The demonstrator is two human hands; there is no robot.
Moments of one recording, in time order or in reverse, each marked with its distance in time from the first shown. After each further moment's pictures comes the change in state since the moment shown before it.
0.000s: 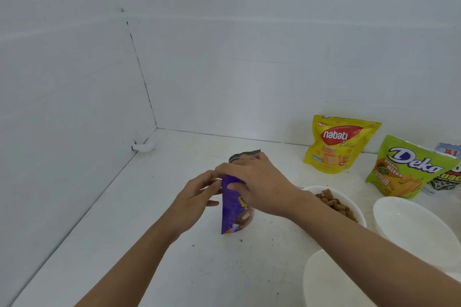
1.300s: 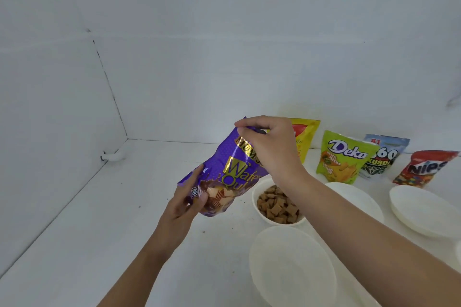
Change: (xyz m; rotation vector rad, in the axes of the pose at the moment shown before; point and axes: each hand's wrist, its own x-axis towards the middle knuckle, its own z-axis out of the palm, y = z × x) left_hand -0.048 0.001 0.075 -0.138 0.021 0.235; right_hand -0.070 -0.002 -0.104 0.767 0.761 0.555
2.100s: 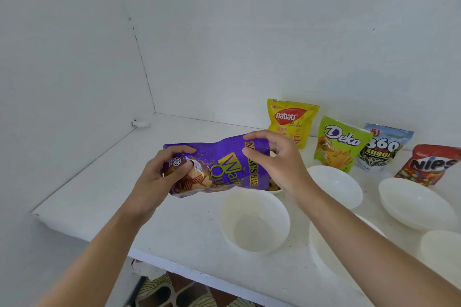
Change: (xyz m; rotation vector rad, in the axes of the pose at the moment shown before) left_hand -0.085 0.072 0.059 0.067 0.247 -0.010; right_hand -0.083 0.040 -0.114 0.258 -0.397 0.111
